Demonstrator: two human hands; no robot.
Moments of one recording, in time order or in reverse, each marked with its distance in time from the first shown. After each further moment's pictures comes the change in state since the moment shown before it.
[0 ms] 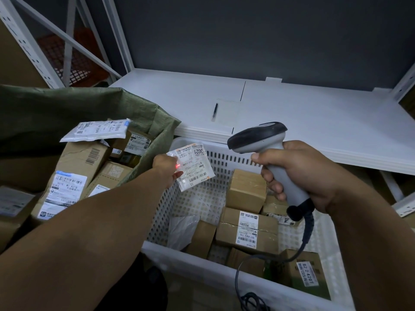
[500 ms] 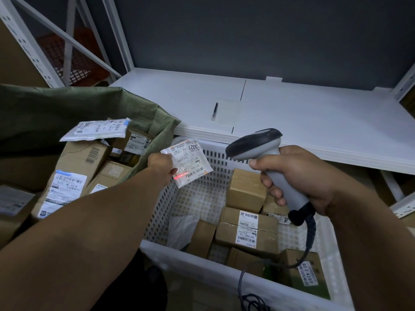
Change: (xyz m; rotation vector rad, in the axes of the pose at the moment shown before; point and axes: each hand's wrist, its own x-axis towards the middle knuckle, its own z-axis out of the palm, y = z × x) left_hand 0.006 0.000 -0.009 -0.033 0.093 0.067; right_hand -0.004 0.003 0.001 -0.025 -0.034 0.053
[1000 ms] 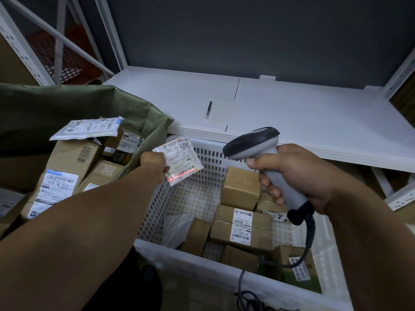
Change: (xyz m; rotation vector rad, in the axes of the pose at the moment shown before) left_hand -0.005 0.004 -0.004 0.911 0.149 0.324; right_hand -0.010 -0.002 -0.007 -0.065 0.012 0.019
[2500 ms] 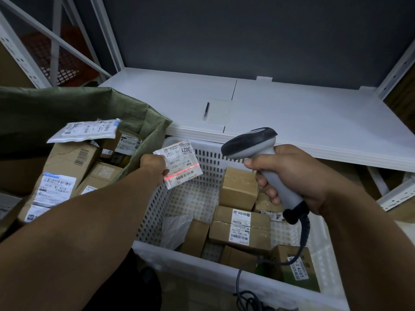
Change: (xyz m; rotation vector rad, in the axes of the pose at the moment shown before) left_hand 0.012 -0.001 0.018 -0.974 -0.138 -0.370; right_hand 0.000 0.000 0.003 0.017 0.037 -0.010
